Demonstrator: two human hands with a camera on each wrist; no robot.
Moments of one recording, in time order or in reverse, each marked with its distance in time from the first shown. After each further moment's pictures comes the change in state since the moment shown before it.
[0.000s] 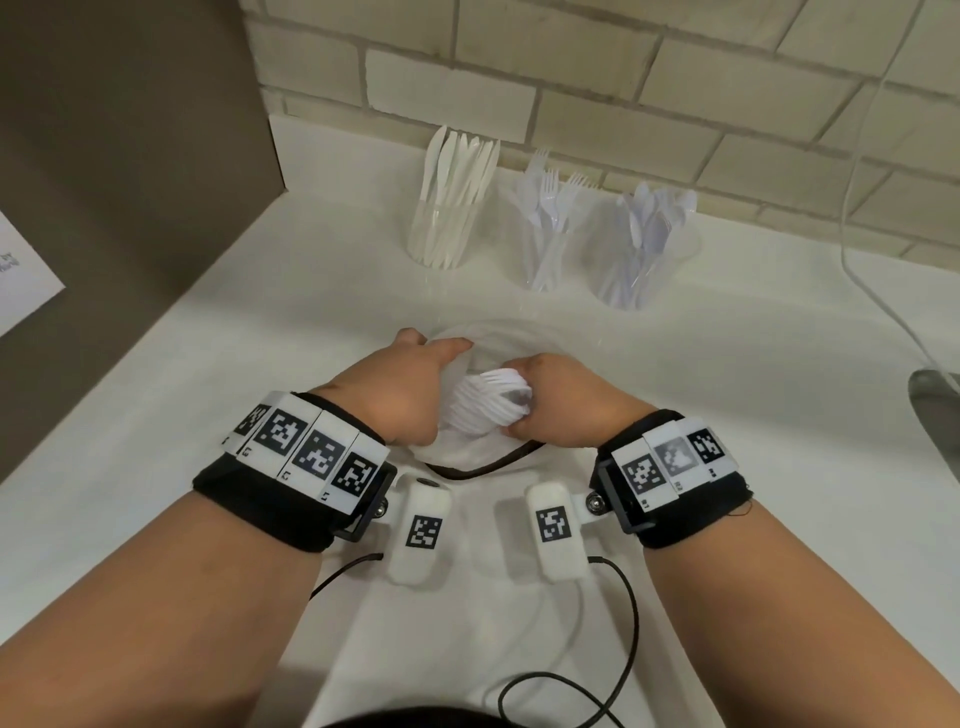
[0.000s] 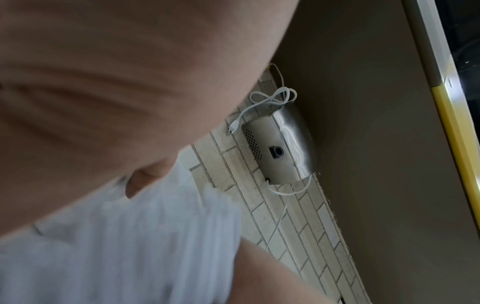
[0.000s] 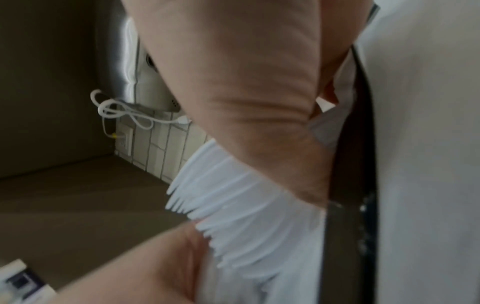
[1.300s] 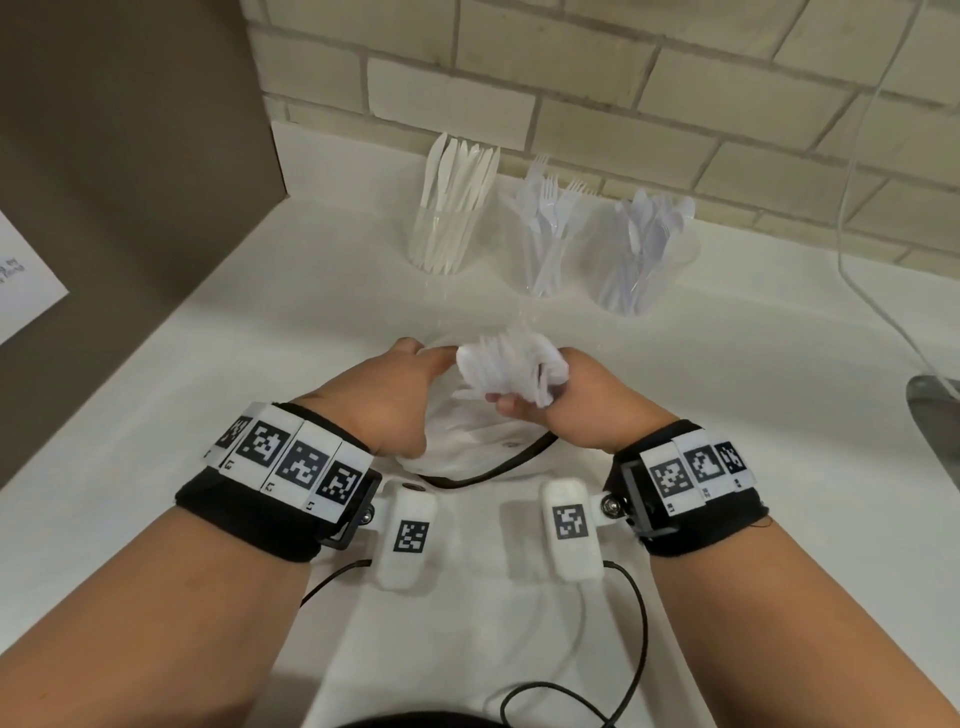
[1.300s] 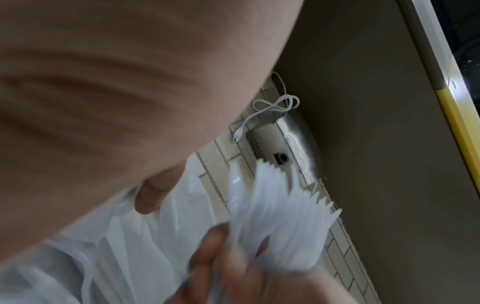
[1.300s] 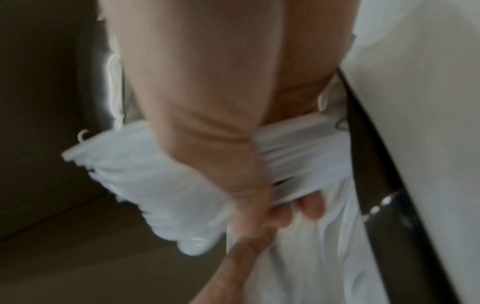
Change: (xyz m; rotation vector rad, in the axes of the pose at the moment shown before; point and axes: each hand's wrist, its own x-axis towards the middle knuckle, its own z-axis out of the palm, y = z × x) left_hand -0.008 -0.007 -0.003 0.051 0.002 0.053; right_hand -0.014 0.006 -0.008 0.497 0.103 -0.037
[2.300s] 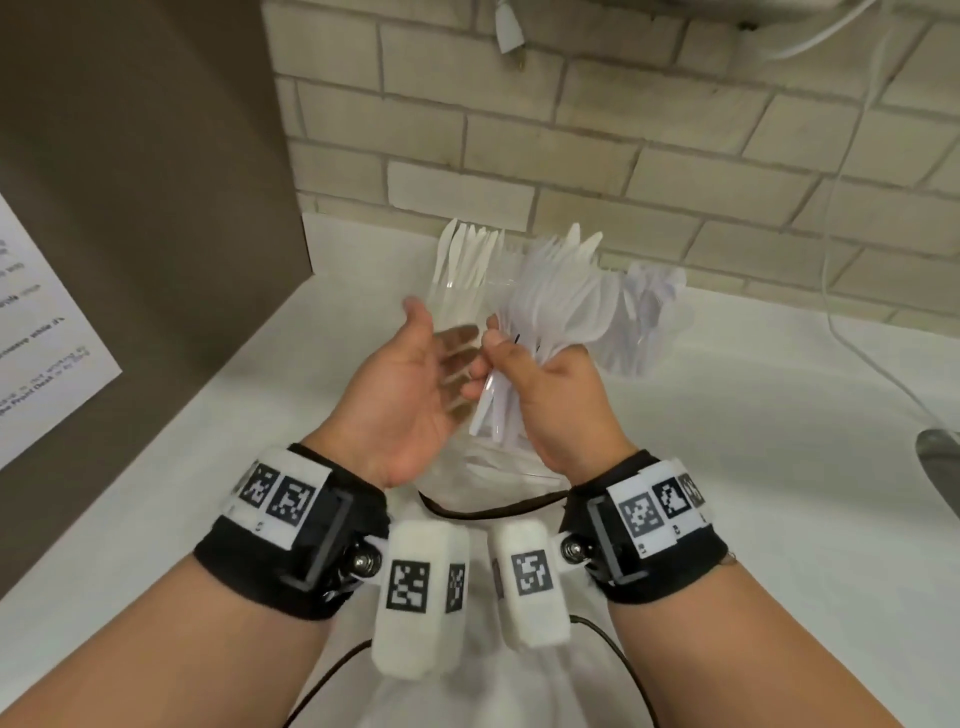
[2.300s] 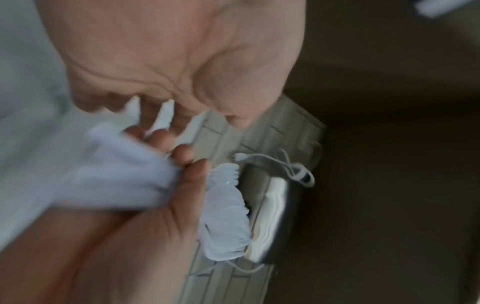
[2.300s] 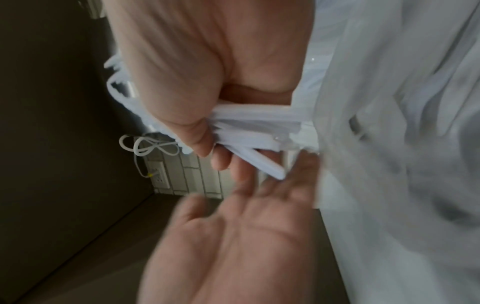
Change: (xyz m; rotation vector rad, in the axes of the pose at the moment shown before) left_hand -0.011 0.030 -0.043 -1.854 0.001 0.143; right_hand 0.016 -0.071 0.007 0.862 0.361 -0.181
